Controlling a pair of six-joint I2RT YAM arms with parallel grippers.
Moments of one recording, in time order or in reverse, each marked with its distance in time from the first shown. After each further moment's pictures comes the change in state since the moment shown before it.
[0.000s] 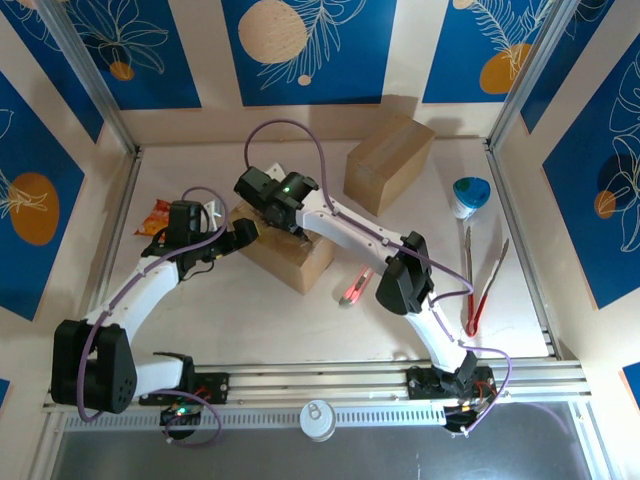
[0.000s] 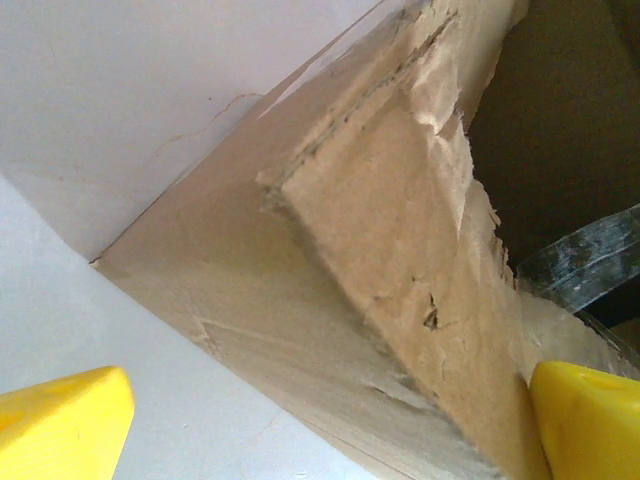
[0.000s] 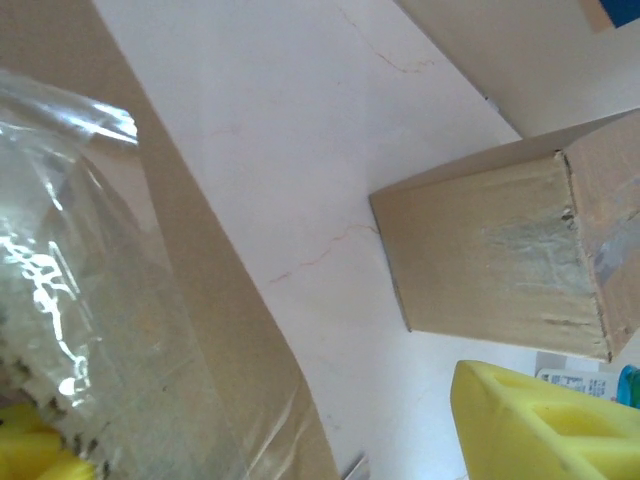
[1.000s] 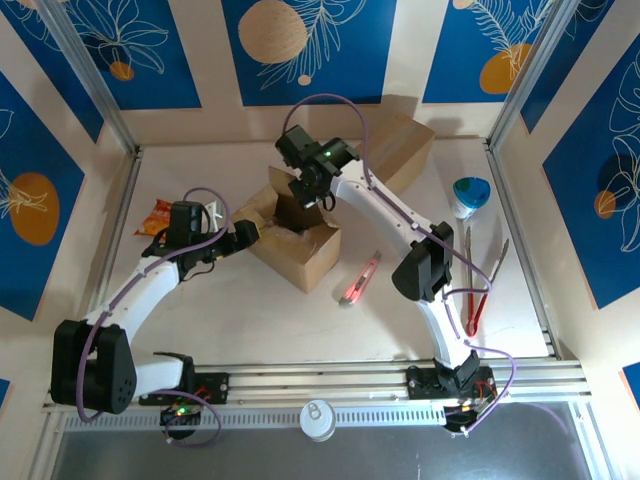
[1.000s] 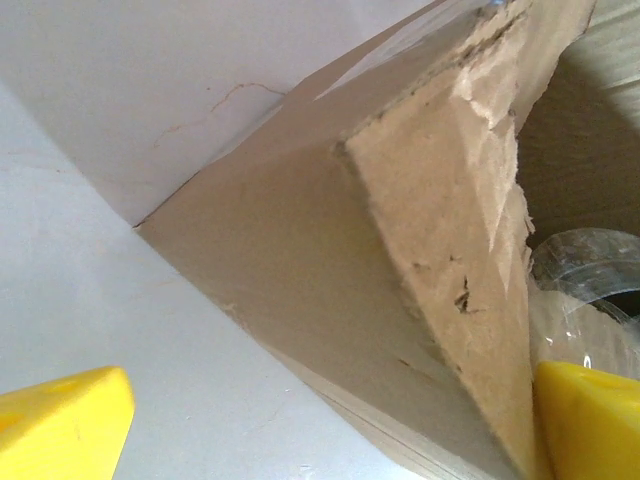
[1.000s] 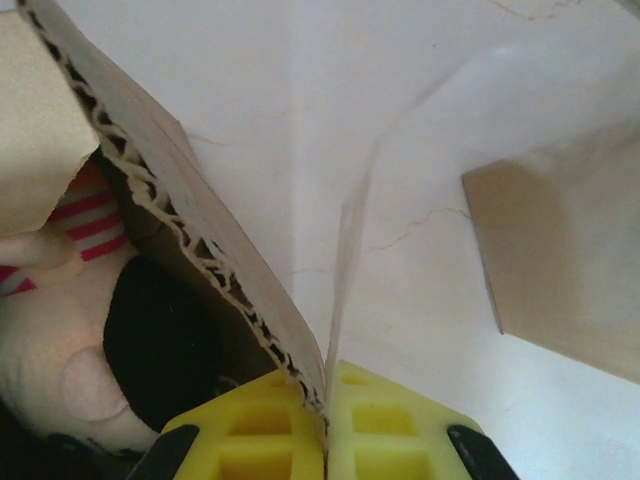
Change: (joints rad) left arm -0.001 -0.002 0.000 -0.015 -0.004 0.018; right arm -0.216 -0.055 0.054 -0.037 -0.490 -0.084
